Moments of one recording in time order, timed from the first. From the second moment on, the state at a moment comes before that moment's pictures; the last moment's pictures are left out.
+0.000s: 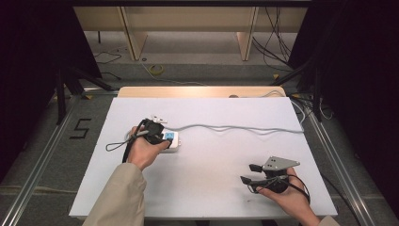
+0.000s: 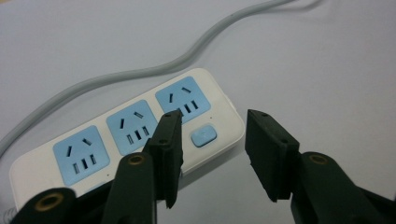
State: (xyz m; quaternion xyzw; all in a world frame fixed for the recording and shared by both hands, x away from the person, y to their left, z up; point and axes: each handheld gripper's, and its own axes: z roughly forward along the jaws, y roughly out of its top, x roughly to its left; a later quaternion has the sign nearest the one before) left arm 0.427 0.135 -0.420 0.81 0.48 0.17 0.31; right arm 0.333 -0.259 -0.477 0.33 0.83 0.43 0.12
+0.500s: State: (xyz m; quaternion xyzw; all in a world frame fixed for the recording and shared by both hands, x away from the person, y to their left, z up) left arm 0.402 0.142 -0.427 0.80 0.45 0.19 0.35; right arm 0.333 -0.259 -0.477 0.33 0.83 0.43 0.12
